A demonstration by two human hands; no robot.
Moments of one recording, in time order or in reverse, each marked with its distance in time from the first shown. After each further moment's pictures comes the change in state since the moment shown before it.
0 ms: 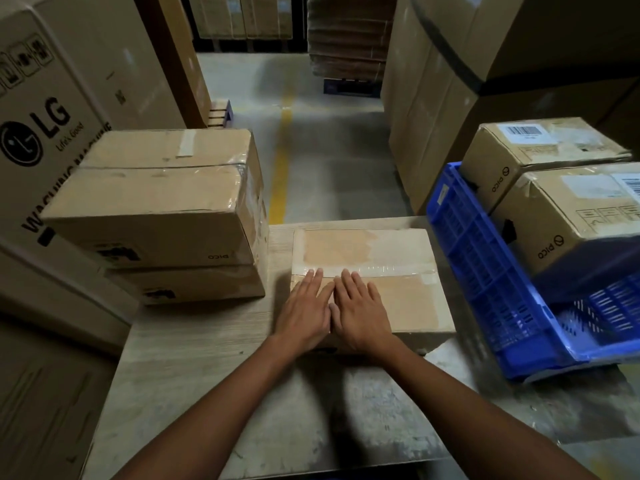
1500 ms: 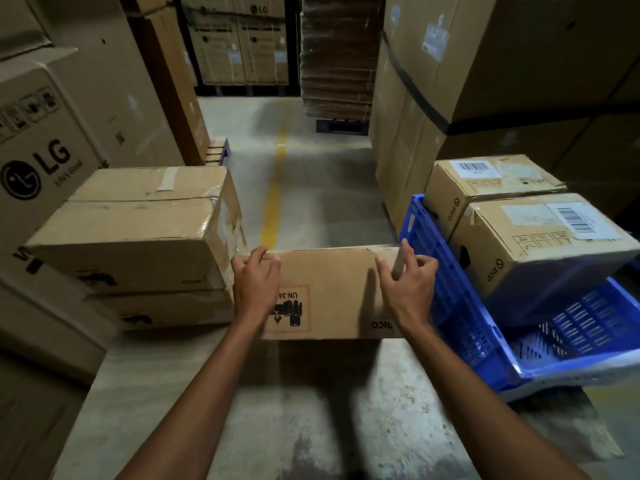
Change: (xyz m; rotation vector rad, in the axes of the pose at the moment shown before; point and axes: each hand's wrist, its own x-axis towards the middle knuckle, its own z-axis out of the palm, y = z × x) left_hand 0.035 0.031 -0.084 -0.548 0.576 -0.492; right_hand -0.019 0.103 -0.108 0.575 0.721 0.431
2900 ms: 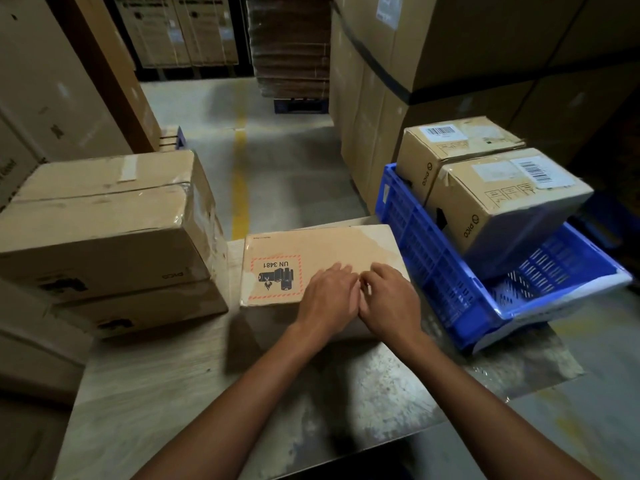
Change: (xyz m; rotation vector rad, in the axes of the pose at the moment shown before) left_hand -0.088 0.043 0.046 0.367 -0.549 0.684; right_hand -0.083 0.003 -0.011 -0.486 -0.160 -0.301
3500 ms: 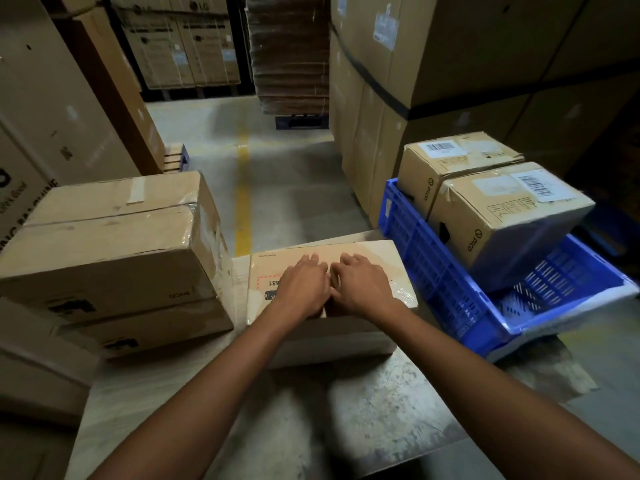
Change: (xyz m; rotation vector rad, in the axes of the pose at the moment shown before) left_hand 0.039 -0.046 -0.037 0.203 -0.208 -0.177; right_hand 0.071 -0.043 -0.003 -0.088 -0.363 -0.127
